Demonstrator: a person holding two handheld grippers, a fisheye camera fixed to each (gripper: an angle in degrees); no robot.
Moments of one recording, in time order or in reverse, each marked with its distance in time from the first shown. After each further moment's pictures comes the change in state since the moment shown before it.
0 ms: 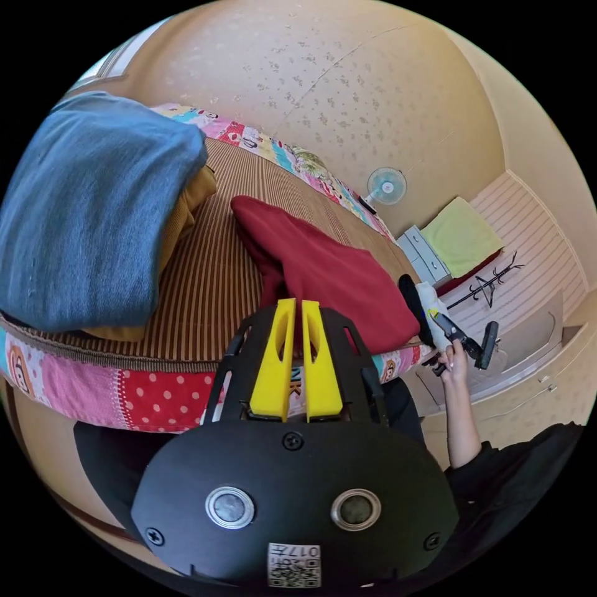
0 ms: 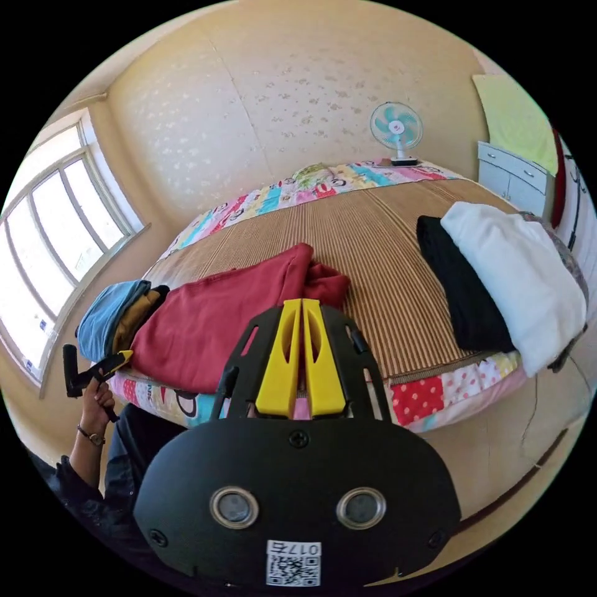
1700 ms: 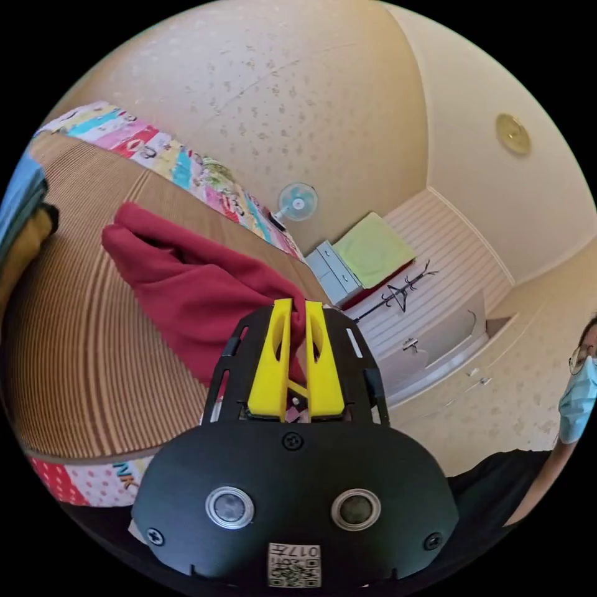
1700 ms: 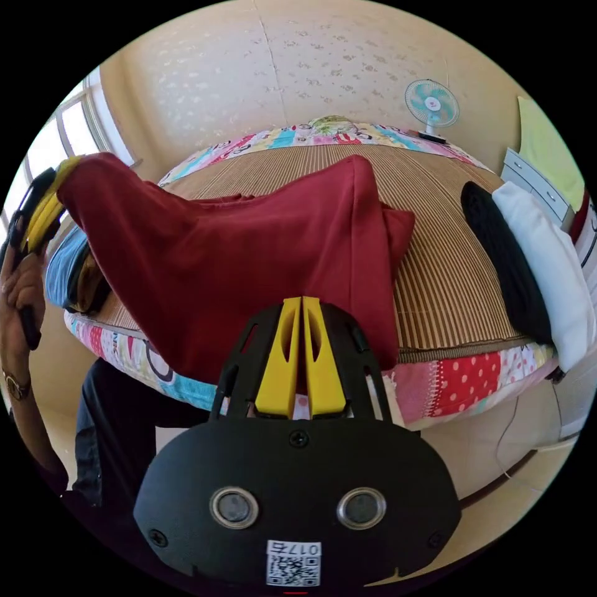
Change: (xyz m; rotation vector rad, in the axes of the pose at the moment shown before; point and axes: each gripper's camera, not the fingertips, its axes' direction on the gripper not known) left arm 0.006 -0.069 0.020 0.051 0.462 0.150; right arm -0.131 0.028 0.053 -0.285 -0.113 -0.229
